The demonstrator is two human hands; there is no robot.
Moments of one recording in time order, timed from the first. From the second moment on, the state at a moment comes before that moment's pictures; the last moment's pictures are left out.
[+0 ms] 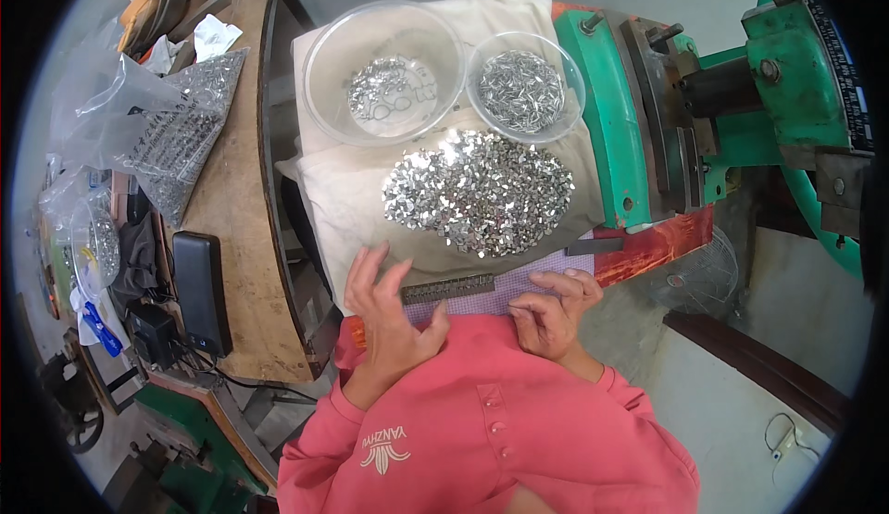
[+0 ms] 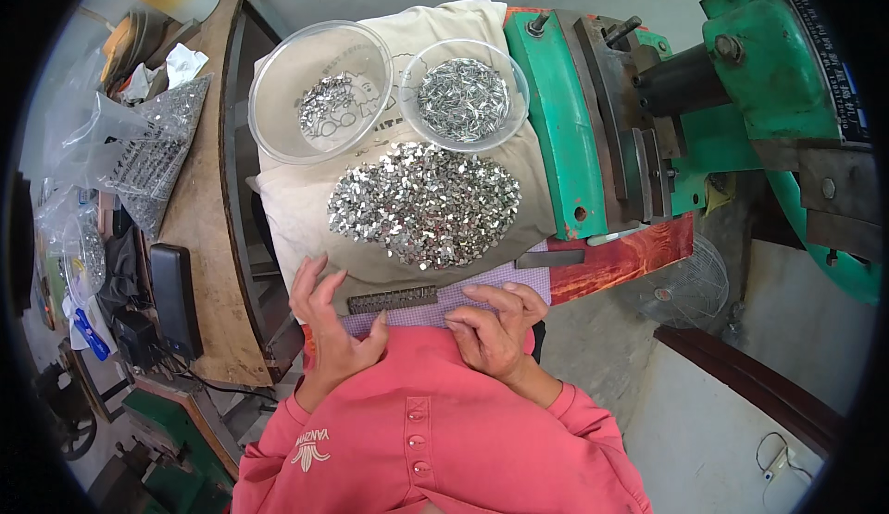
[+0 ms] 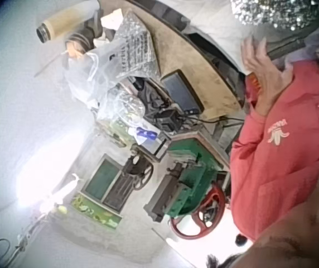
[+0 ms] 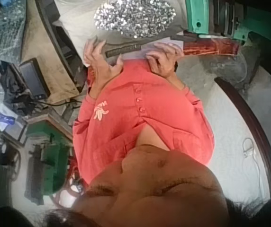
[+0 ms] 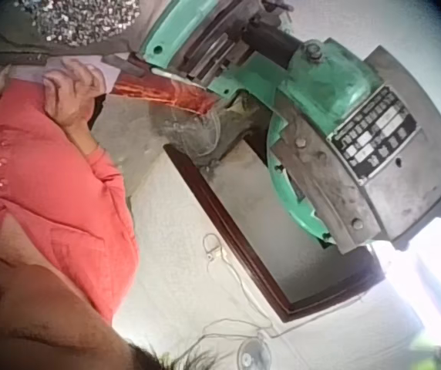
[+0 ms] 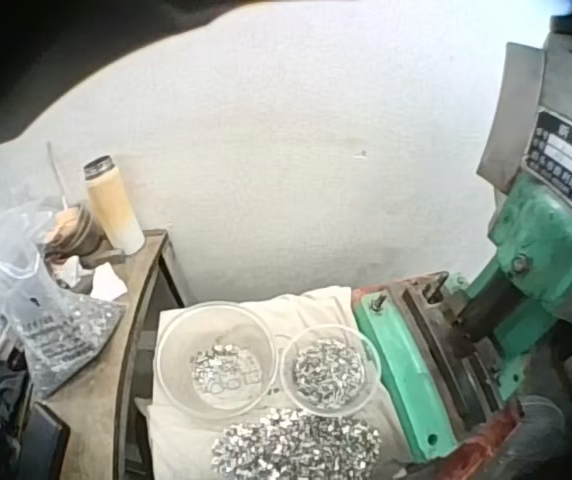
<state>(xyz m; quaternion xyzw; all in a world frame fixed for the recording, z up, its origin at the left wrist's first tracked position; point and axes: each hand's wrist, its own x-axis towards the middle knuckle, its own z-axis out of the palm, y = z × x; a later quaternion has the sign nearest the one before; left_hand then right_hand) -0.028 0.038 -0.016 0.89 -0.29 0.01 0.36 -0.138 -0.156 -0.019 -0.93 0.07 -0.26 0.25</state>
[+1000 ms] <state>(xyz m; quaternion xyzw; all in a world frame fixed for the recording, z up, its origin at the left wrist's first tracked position) -0.027 0.075 -0.024 0.89 -0.24 -0.02 0.38 -0.108 -0.150 0.017 -0.98 0.00 -0.19 0.12</state>
